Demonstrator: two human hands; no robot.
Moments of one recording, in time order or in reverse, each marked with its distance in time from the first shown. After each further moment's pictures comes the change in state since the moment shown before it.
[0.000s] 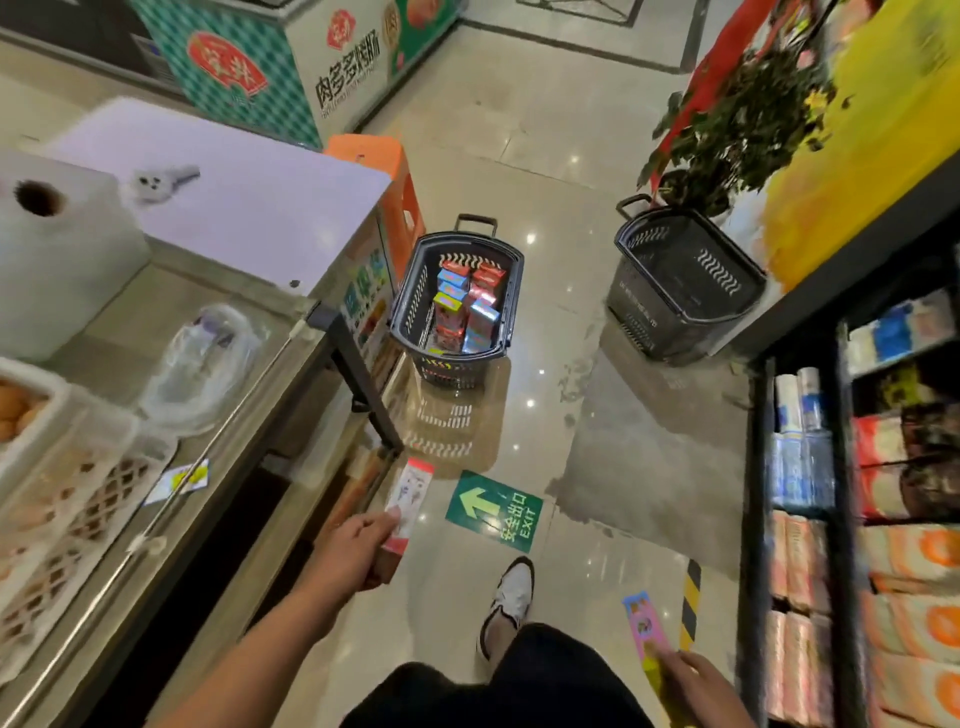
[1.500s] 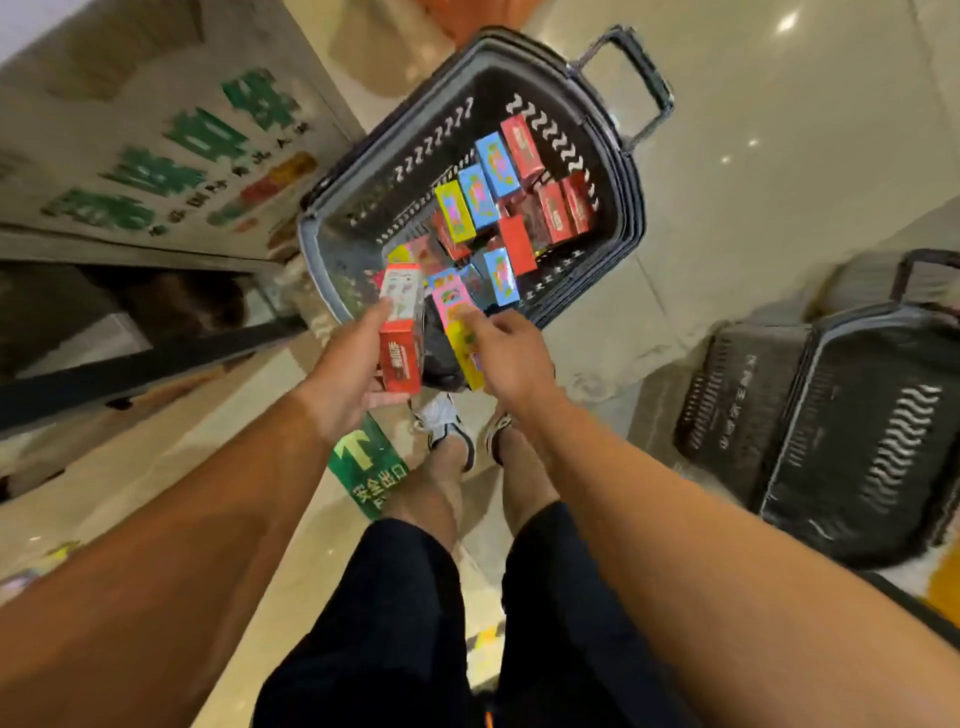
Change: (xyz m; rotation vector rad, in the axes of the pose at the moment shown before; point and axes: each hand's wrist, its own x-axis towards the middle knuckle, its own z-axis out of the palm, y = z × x) left_hand 0.578 0.334 0.181 -0.720 0.244 -0.583; right_hand 0.431 -0.785 0.041 -0.444 -0.343 -0.488
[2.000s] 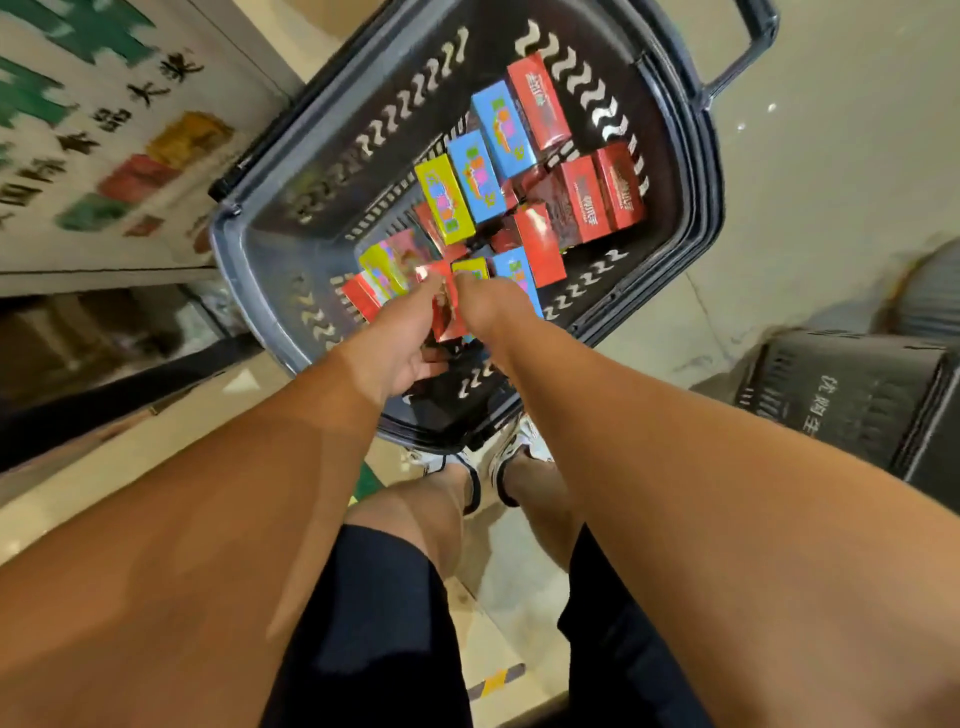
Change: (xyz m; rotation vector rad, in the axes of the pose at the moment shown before) left_hand 0.207 0.019 0.080 -0.003 -0.081 -0.097; right_hand 0.207 0.007 0.056 -0.237 -0.140 0.149
